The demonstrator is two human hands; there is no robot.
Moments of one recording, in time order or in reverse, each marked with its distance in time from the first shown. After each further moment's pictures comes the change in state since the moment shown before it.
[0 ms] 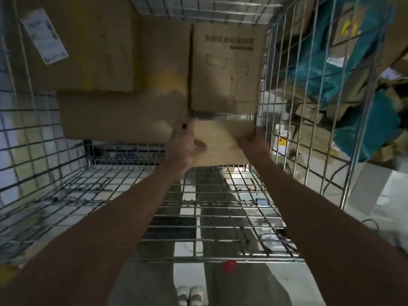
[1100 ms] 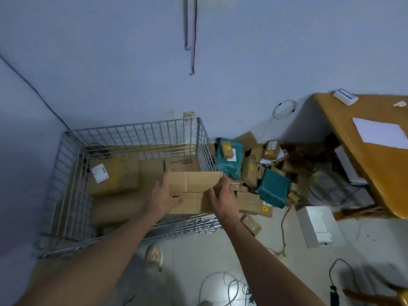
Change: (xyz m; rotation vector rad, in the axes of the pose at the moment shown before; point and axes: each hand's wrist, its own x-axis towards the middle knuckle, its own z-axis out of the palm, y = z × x) left_hand -0.412 0.118 -0.212 -0.093 0.233 0.302; right_hand -0.477 0.064 -0.157 0.145 0.556 -0.557
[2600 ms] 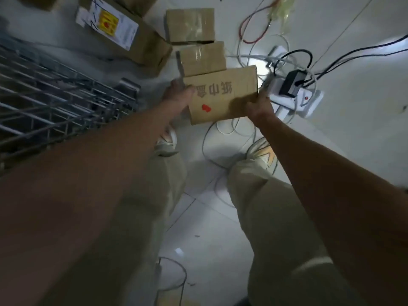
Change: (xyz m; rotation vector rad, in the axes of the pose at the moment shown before) left_hand 0.170 -0.081 0.765 0.479 -0.925 -0.186; right_hand -0.059 0.698 0.330 0.550 -0.108 1.319
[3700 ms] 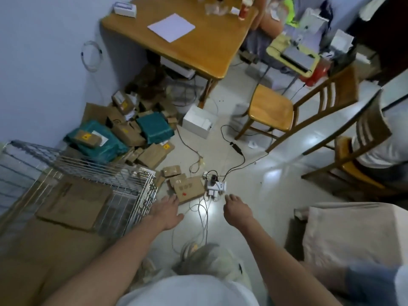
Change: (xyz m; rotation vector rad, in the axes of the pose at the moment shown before) left_hand -0.626 -0.179 -0.201 1.086 0.146 0.827; right_hand -0.721 -0.004 -0.061 -0.678 0.426 -0.305
